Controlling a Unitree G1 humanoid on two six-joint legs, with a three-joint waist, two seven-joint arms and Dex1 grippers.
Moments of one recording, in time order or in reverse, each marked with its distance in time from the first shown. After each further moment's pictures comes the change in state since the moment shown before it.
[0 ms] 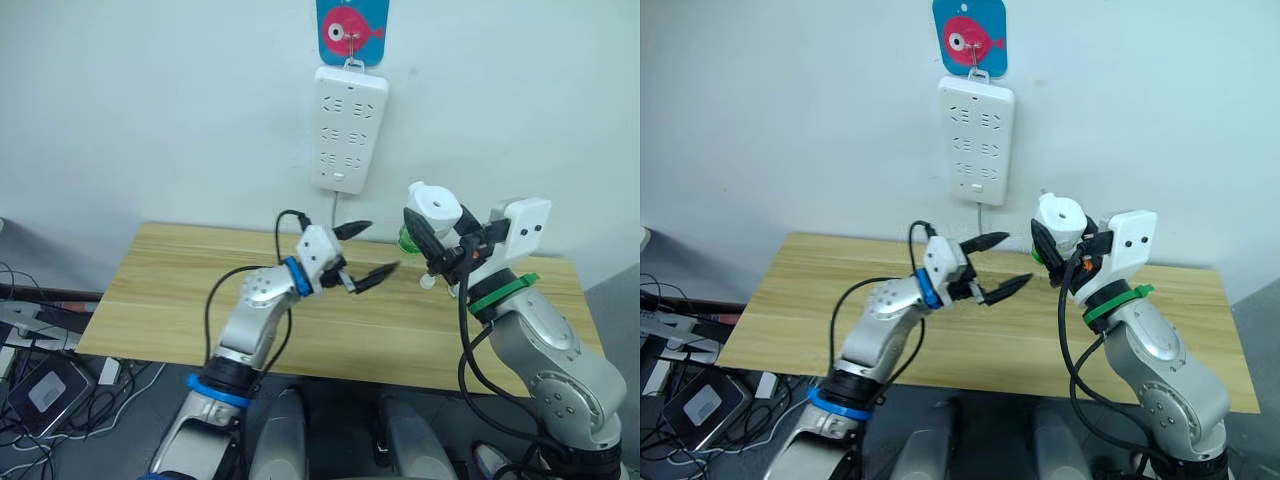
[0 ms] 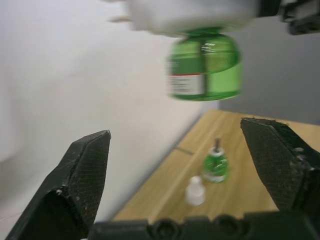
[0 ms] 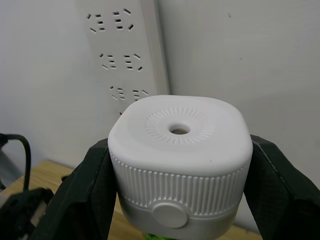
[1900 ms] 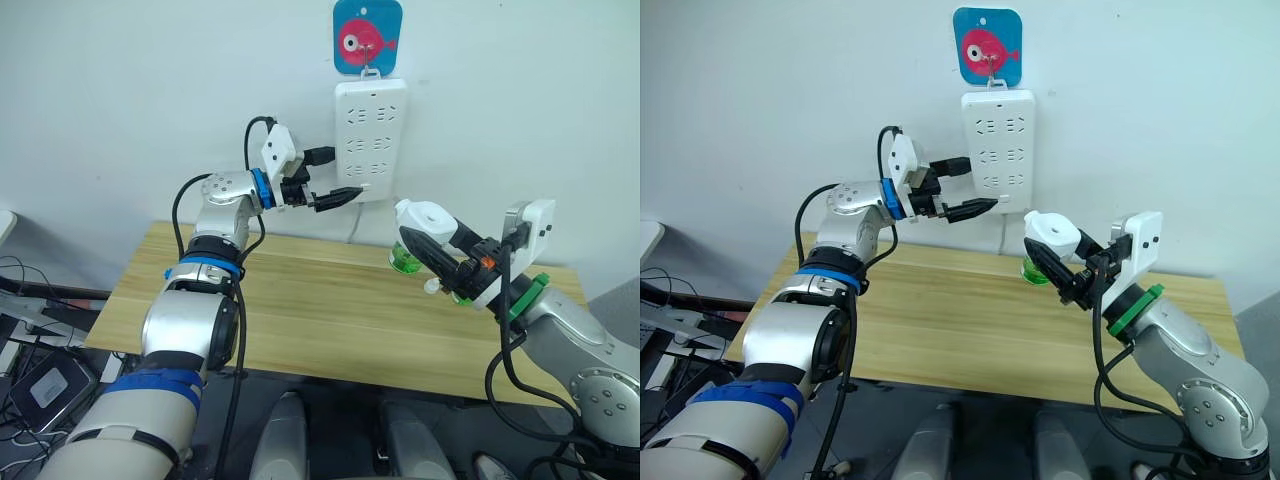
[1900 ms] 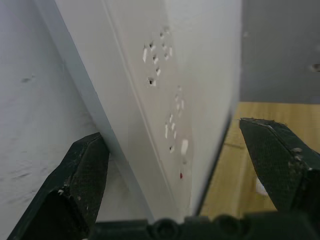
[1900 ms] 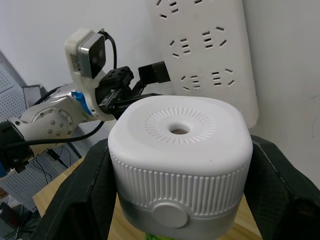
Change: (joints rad) left arm -0.713 0.051 0.195 0.984 0.050 -0.207 -0.432; right arm 0.016 -0.156 -0.121 0.023 0.346 0.079 0.107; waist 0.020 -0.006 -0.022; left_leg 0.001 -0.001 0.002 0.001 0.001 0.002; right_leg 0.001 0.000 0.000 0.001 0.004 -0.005
